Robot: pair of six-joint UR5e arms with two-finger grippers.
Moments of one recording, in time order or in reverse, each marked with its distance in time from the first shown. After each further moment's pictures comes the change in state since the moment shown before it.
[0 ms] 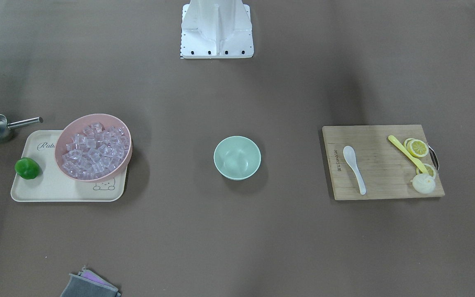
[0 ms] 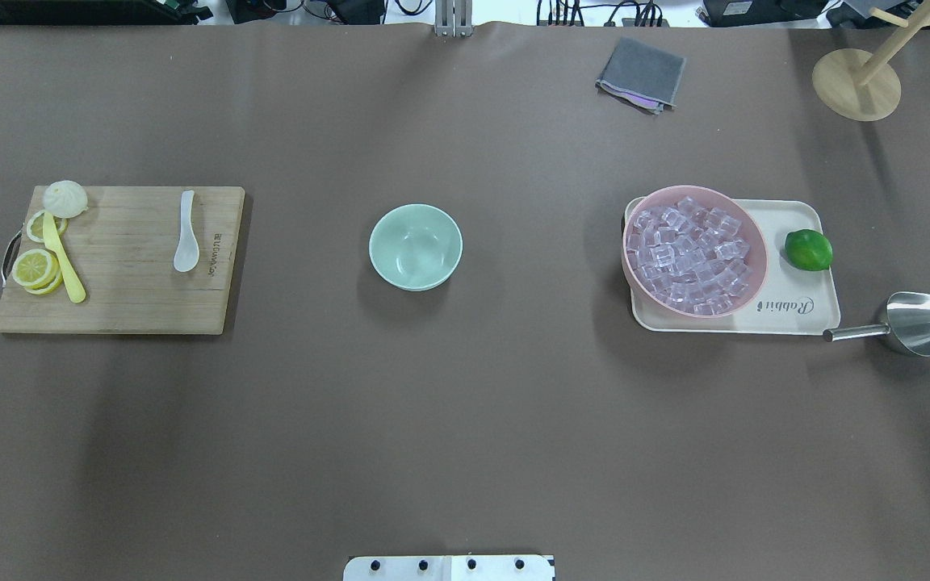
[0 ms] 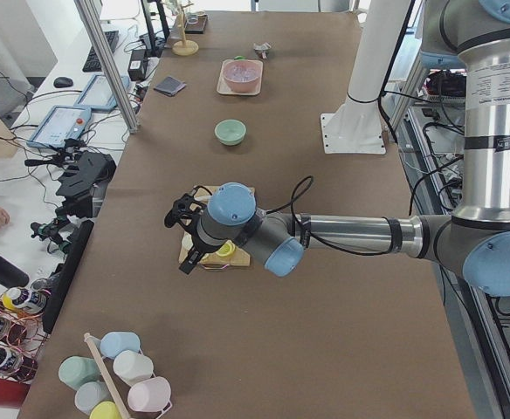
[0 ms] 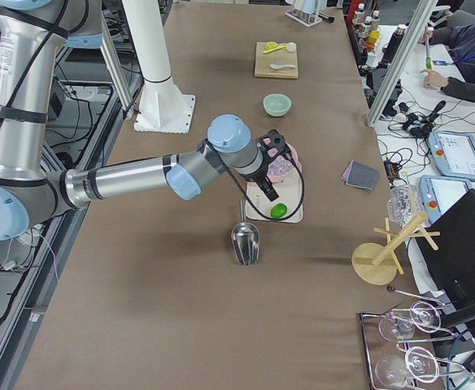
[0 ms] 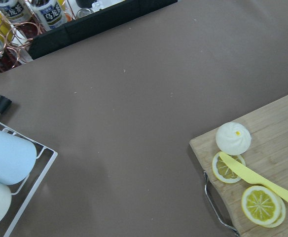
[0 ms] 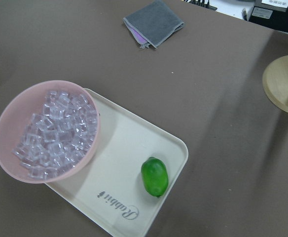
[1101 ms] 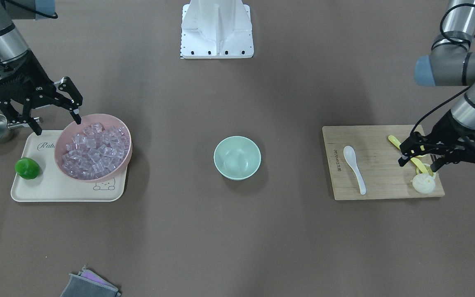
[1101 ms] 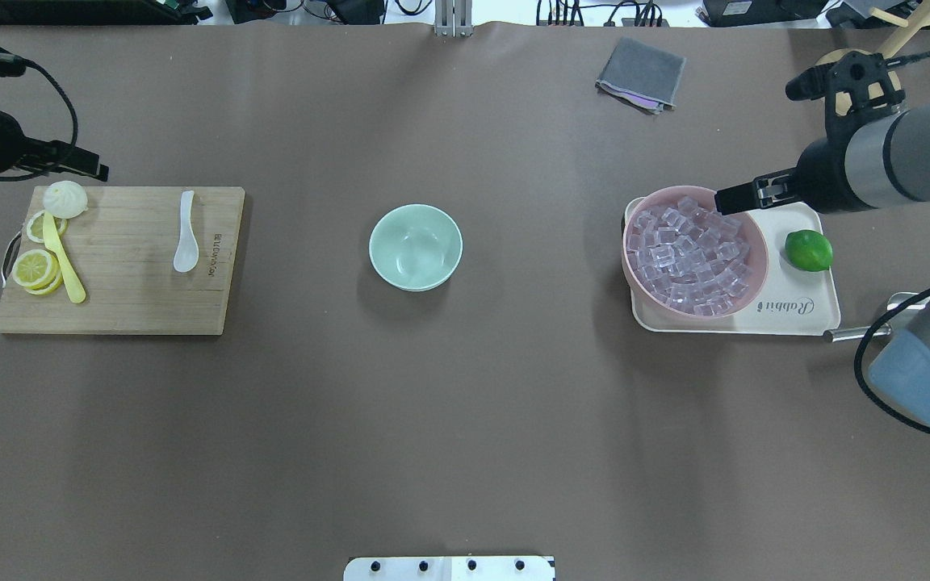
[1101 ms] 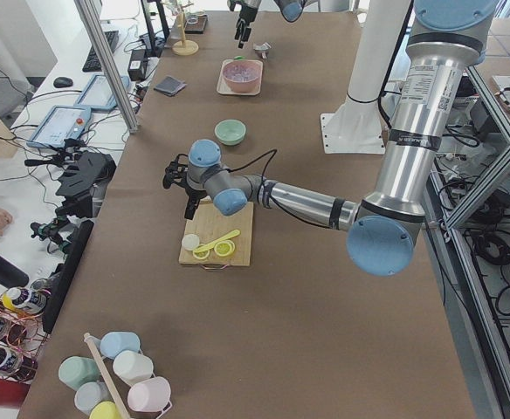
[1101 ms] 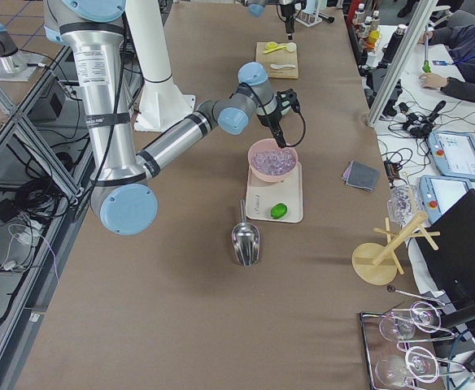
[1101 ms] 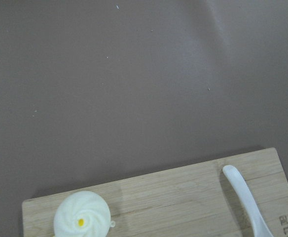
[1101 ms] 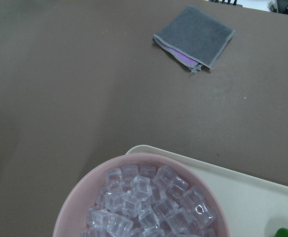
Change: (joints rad) left arm 0.481 -0.284 0.125 -0.006 0.318 -0.693; right arm -0.577 0.313 0.068 -0.232 -0.639 0.609
